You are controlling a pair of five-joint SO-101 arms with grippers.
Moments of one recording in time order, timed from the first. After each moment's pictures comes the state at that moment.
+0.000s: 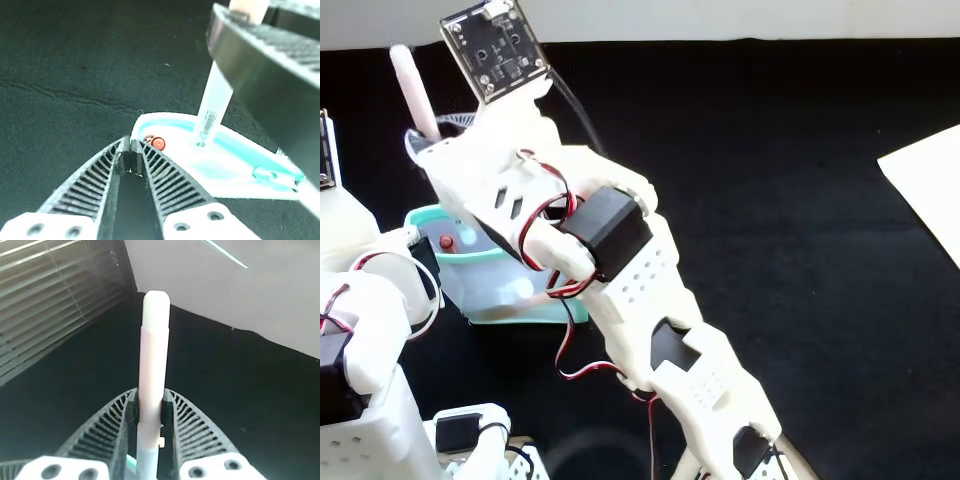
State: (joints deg) left arm -13.8 -44.8 5.0 96.8 -30.2; right arm -57.4 32.1 -95.3 88.3 -10.5
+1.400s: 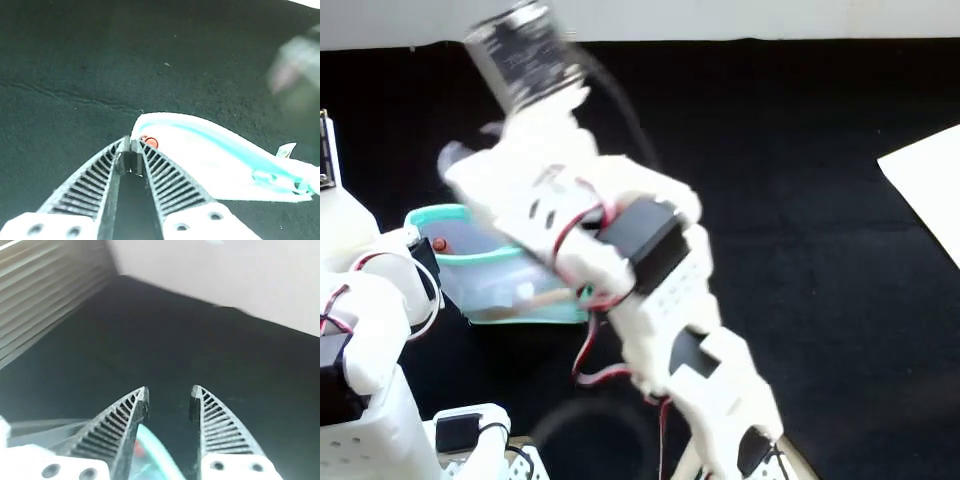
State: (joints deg) left arm -13.8 -44.8 5.0 96.8 -30.2; right arm -53.4 26.5 -95.3 98.6 -12.2
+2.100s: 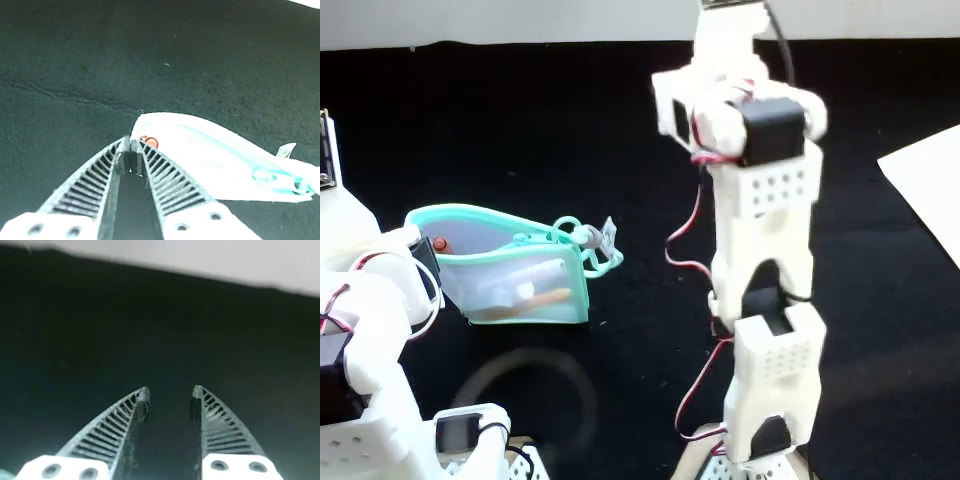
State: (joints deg) left arm -13.8 -44.8 5.0 96.8 -30.2; right arm -22.2 22.2 -74.1 100.5 0.6
